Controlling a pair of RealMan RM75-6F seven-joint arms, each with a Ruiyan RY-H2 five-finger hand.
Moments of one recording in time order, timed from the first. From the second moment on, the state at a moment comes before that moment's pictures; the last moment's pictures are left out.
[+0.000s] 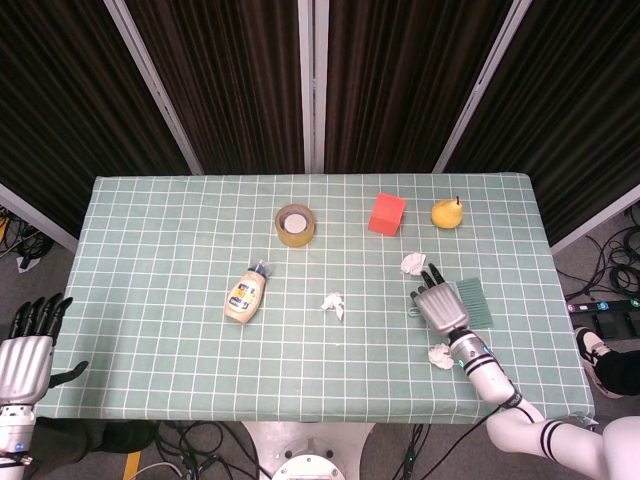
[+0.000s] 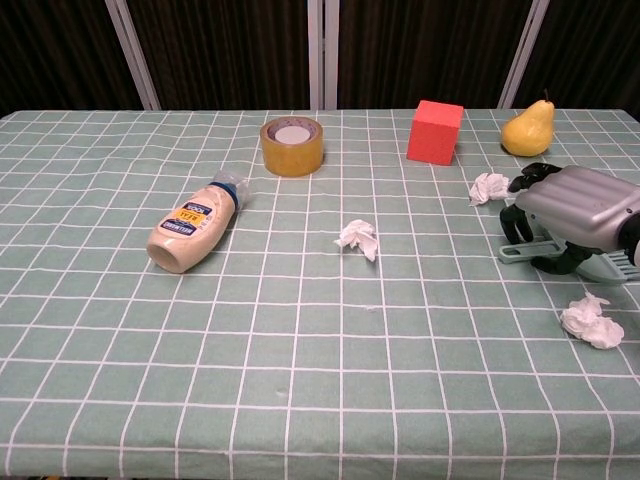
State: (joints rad) left arm -0.04 -1.25 -0.03 -1.50 1.46 1.50 0.10; right arm 0.58 -1.60 0.05 -1.17 -1.33 0.95 -0.51
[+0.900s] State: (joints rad) left arm -0.03 -1.20 -0.03 -1.59 1.45 1.51 0.19; right arm 0.77 -1.56 0.12 -0.93 -1.57 0.98 0.36
